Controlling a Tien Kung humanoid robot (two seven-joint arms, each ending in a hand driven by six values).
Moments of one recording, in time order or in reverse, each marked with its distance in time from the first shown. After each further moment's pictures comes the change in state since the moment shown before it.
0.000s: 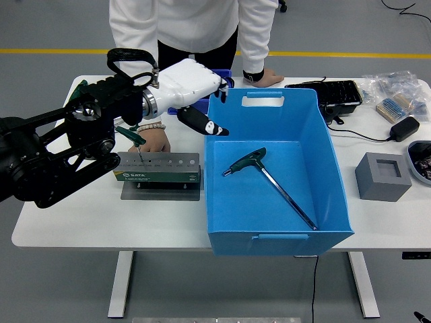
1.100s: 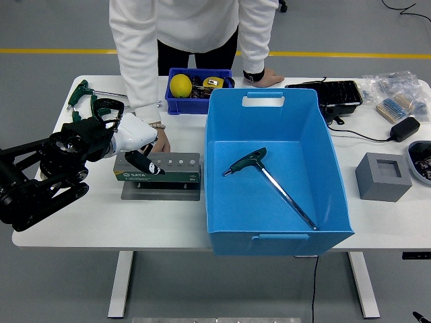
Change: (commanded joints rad) left arm 0.075 0.055 0.160 0.121 0.087 -0.130 0.044; right arm -0.003 0.003 0.004 0.000 -0.003 0.000 -0.001
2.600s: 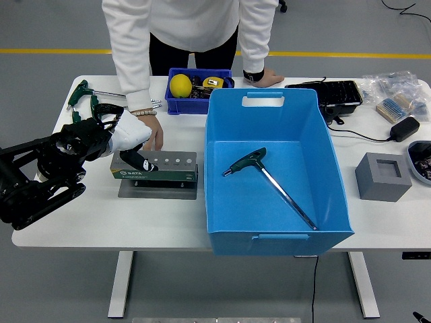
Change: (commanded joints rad) left arm -0.007 -0.004 0.022 0.051 0.095 0.035 -0.034; right arm 0.000 -0.003 -0.015 0.000 0.012 0.001 0.006
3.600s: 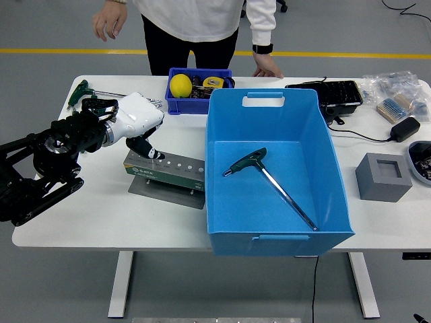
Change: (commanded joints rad) left arm 0.021 0.012 -0.113 -0.060 0.055 0.221 -0.095; right arm -0.006 -0.001 -0.020 0.000 0.022 -0.001 0.003
